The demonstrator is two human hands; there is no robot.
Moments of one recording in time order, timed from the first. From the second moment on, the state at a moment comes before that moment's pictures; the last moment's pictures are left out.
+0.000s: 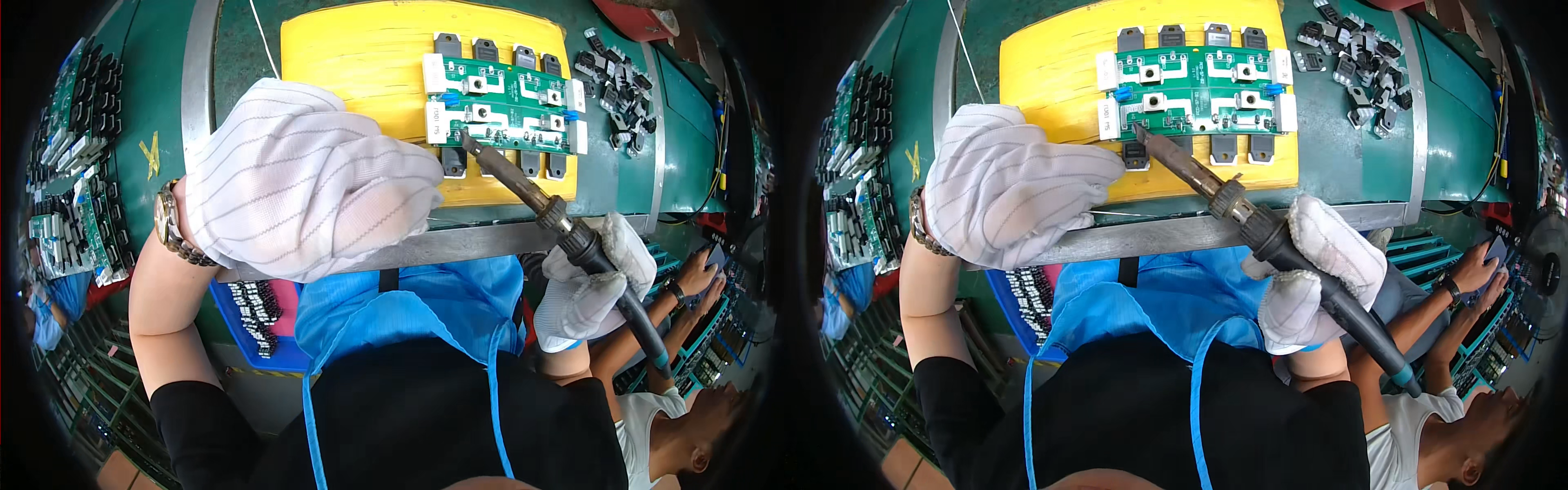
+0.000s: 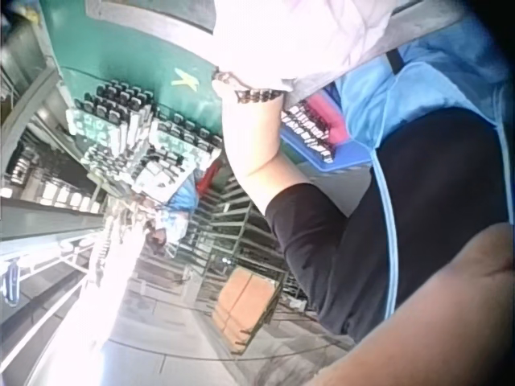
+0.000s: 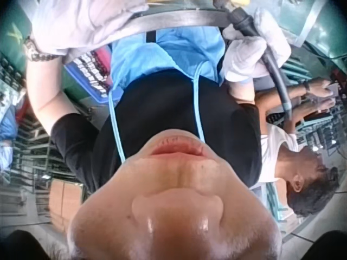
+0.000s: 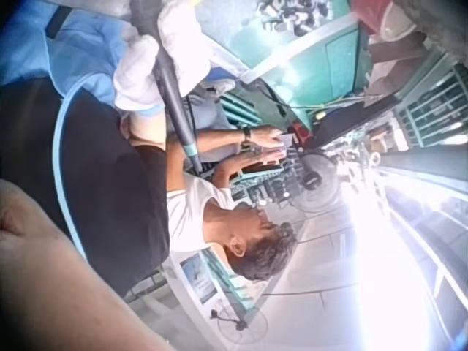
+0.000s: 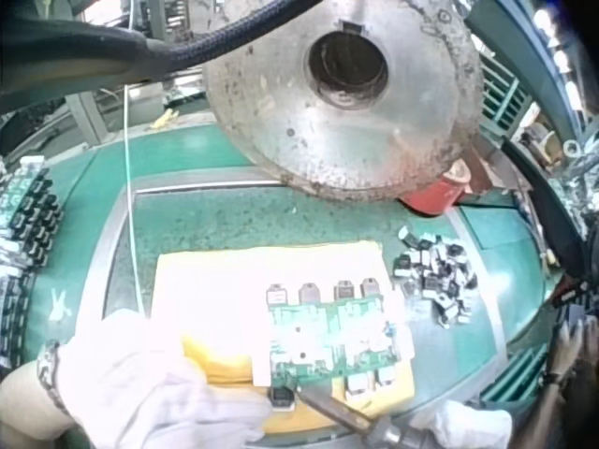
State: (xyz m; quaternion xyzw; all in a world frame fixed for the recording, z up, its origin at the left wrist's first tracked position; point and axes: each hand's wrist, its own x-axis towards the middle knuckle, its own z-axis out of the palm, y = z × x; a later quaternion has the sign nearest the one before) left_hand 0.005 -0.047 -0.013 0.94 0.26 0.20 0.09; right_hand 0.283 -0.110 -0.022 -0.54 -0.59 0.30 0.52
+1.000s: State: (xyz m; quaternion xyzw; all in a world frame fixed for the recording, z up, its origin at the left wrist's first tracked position) left_hand 0.000 -0.027 0.005 0.90 0.31 0.30 0.01; right_hand 0.290 -0.107 -0.024 -0.55 -0.63 0.27 0.49
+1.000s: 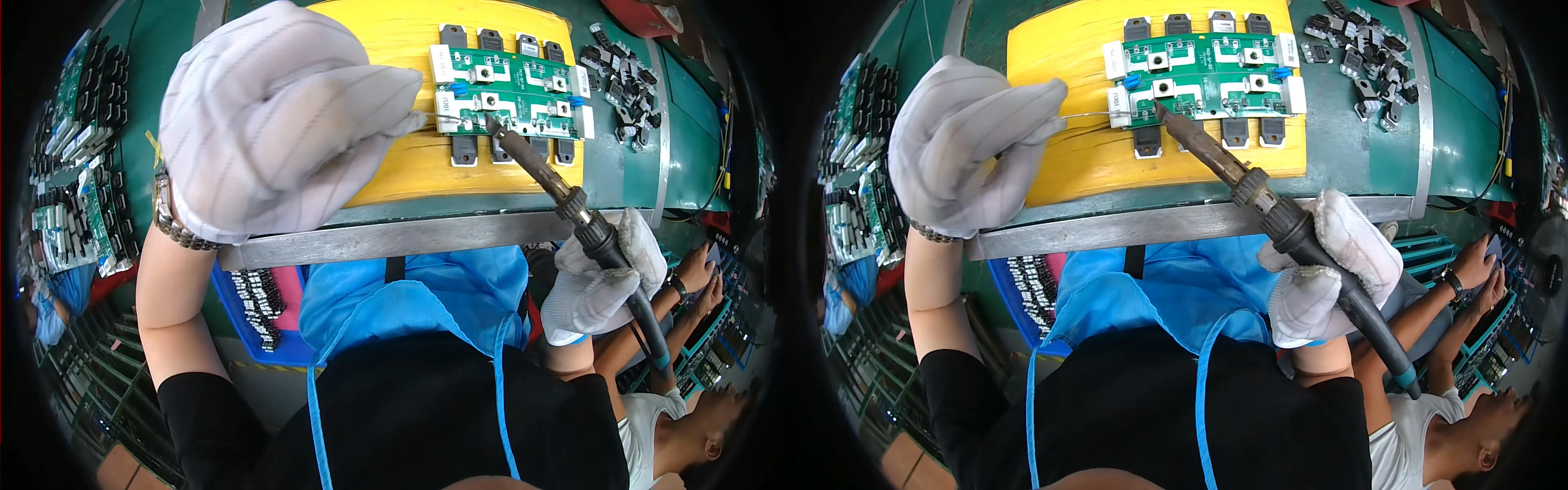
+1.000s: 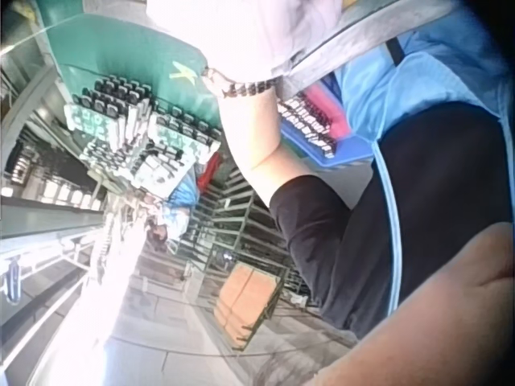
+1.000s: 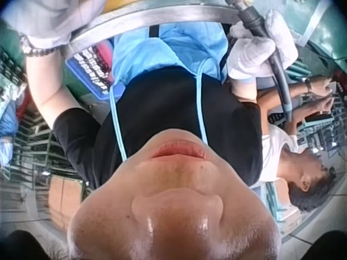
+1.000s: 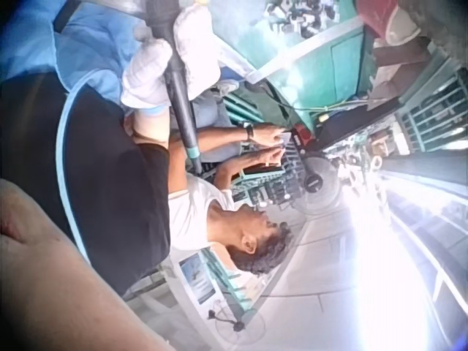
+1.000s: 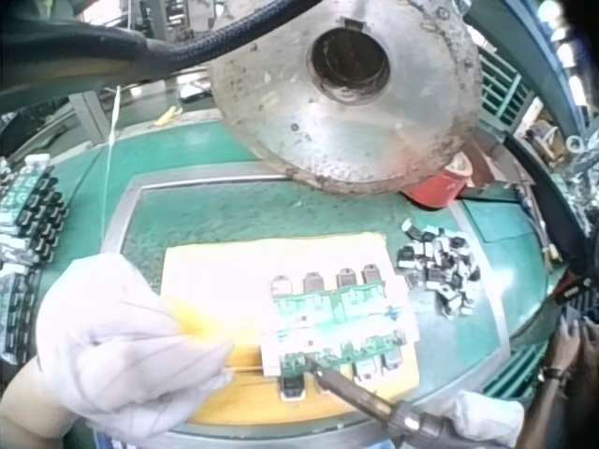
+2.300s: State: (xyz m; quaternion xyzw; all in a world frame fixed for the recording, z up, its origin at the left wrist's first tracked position) left_hand 0.008 -0.023 0.009 0.90 0.33 0.25 -0.09; right_hand 0.286 -0.104 -0.017 -0.52 -0.63 0.30 0.49
